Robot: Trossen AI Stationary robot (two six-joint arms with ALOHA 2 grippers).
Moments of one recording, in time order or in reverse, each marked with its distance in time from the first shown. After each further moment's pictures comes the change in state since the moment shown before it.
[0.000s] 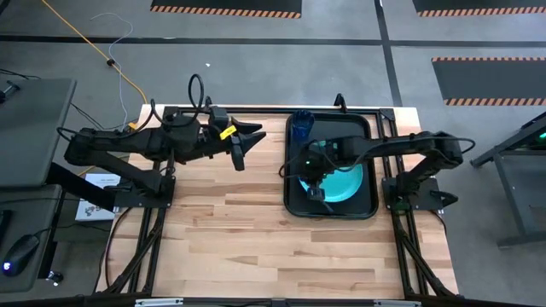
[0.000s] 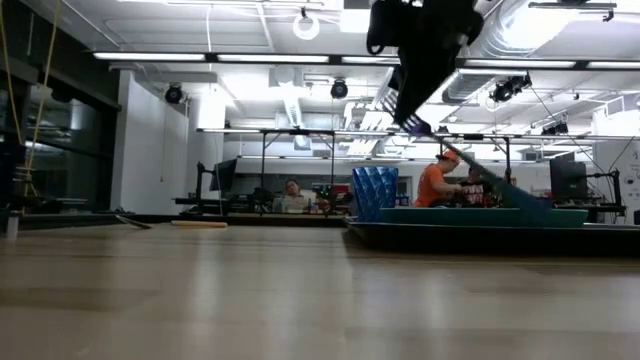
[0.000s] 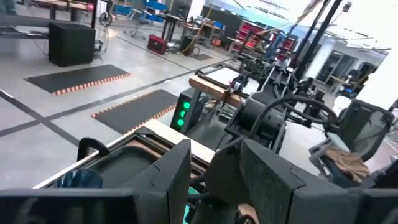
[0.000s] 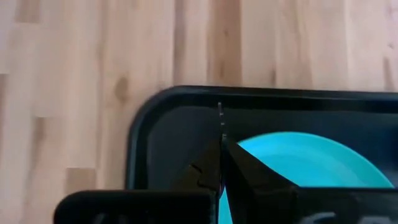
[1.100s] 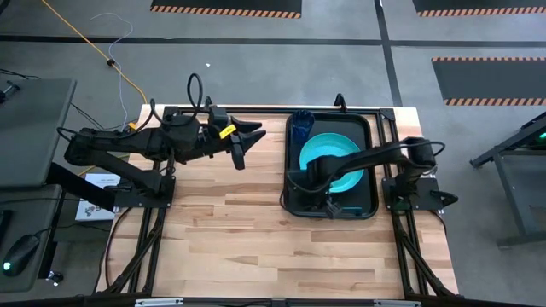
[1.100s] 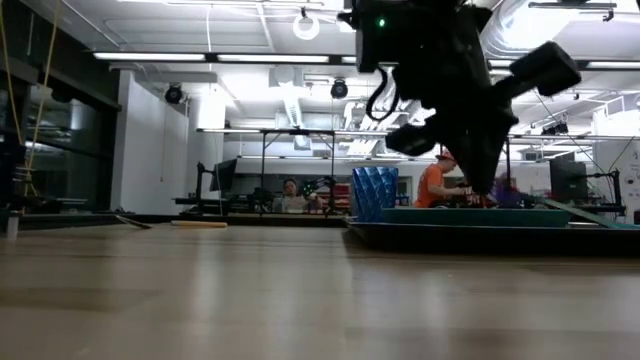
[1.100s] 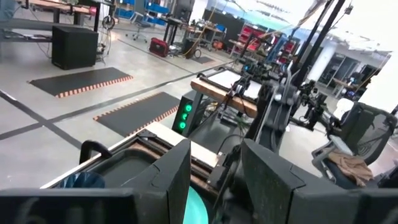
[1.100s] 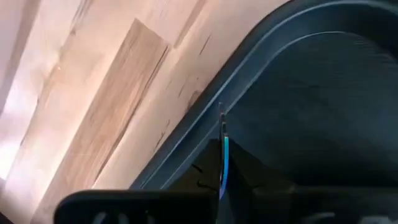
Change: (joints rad) left arm 0.000 0.001 0.000 0.015 -0.008 0.007; right arm 0.076 0.251 0.000 -0.203 -0.246 -0.538
